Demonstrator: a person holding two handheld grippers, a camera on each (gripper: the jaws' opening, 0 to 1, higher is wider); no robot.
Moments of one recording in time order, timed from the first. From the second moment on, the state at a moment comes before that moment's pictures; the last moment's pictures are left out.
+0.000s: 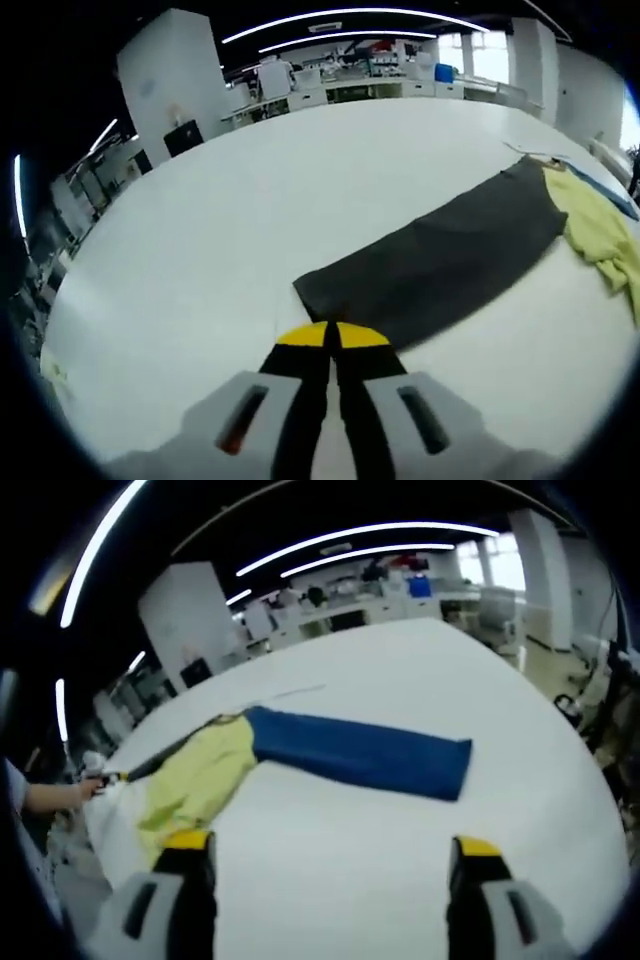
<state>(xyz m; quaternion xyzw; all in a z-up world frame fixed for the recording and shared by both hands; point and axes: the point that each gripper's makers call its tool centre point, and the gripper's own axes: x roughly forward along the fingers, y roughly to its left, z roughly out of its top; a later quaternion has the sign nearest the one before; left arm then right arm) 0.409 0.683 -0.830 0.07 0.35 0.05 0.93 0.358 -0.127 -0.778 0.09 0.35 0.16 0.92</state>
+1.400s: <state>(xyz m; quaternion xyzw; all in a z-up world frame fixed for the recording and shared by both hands) 0.408 0.654 -0.796 0.10 0.27 -0.03 0.96 0.355 -0.114 -0.785 0.11 0.35 0.18 0.91</state>
